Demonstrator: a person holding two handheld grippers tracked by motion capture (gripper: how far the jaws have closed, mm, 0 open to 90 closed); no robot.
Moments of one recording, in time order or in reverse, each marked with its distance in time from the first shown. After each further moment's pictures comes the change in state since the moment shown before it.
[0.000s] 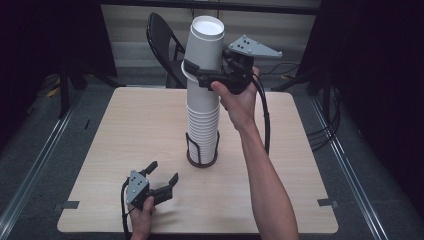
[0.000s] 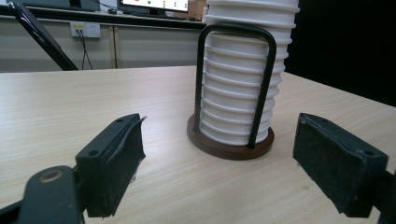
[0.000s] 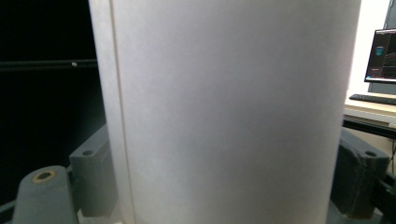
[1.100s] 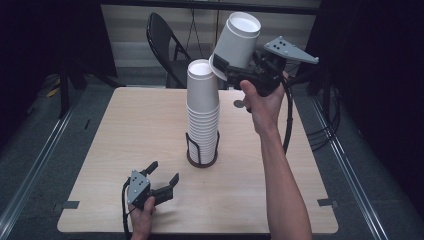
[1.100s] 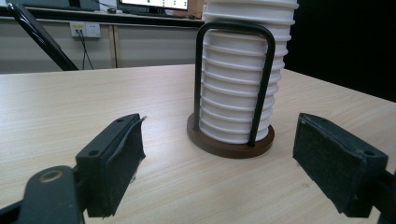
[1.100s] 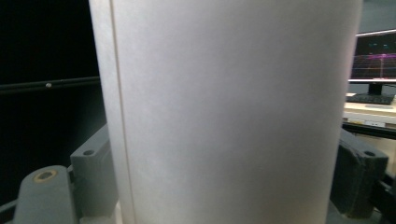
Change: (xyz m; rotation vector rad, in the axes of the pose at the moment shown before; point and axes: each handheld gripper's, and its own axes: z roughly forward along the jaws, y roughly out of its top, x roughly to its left) left arm -0.001 0.000 0.001 0.011 -0.002 0.013; right arm -0.022 0.009 -0.052 -0.055 -0.112 0.048
